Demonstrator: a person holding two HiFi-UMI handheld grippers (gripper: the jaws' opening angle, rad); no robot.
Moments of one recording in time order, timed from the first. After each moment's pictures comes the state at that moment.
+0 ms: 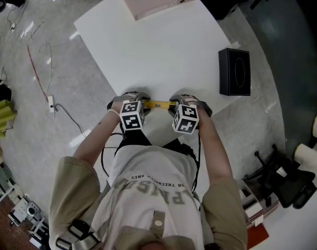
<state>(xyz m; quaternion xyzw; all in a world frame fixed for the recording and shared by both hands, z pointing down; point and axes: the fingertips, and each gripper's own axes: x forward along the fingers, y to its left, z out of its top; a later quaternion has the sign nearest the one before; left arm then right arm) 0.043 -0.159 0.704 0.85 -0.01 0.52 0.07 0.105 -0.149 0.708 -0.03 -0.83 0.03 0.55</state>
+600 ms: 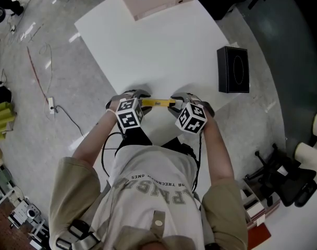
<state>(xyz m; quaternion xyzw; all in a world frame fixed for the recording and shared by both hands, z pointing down) 0.045 -0.168 0.678 0.87 -0.04 0.48 0.08 0.102 -0.162 0.668 0.04 -0.87 0.07 0.49</state>
